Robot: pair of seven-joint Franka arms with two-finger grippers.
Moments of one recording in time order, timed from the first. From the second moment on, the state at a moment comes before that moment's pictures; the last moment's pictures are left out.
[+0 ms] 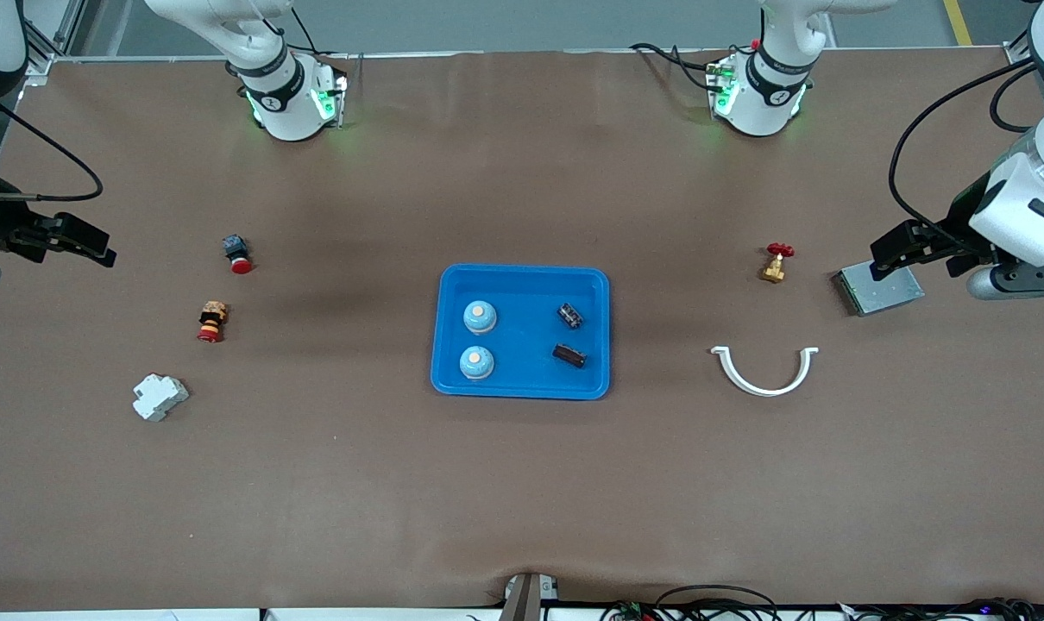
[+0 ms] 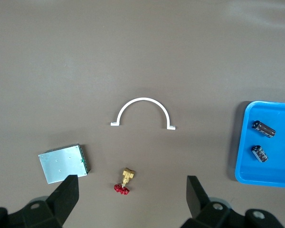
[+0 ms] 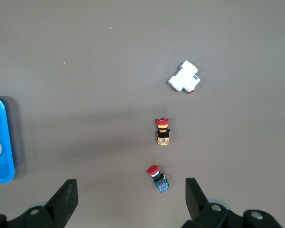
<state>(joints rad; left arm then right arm) -0.07 0.09 -0.05 -1.51 0.00 1.65 -0.16 0.02 0.00 -0.10 -1.69 0.00 1.67 0.01</state>
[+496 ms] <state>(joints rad) -0.07 0.10 -0.05 -1.51 0.00 1.65 -0.16 0.02 0.00 -0.10 -1.69 0.00 1.67 0.01</state>
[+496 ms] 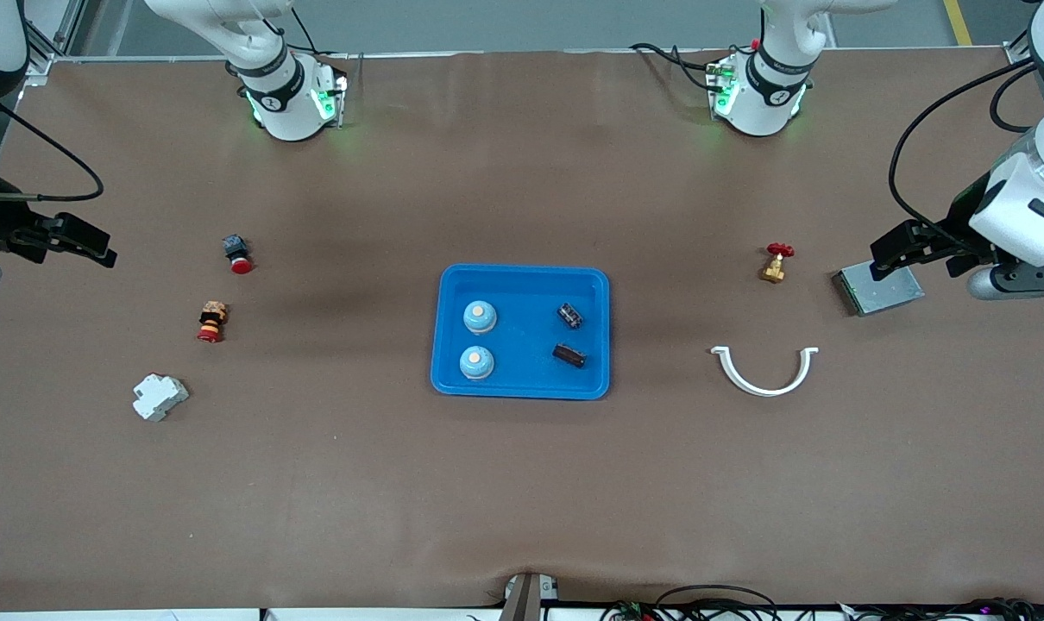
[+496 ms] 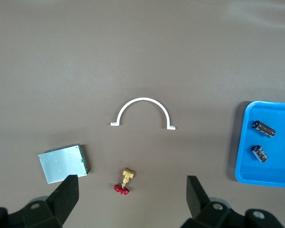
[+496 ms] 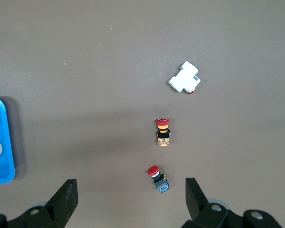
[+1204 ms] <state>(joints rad) -0.08 0.10 -0.09 -1.51 0.00 1.64 -0.19 0.02 0.00 -0.10 -1.69 0.00 1.68 0.01</state>
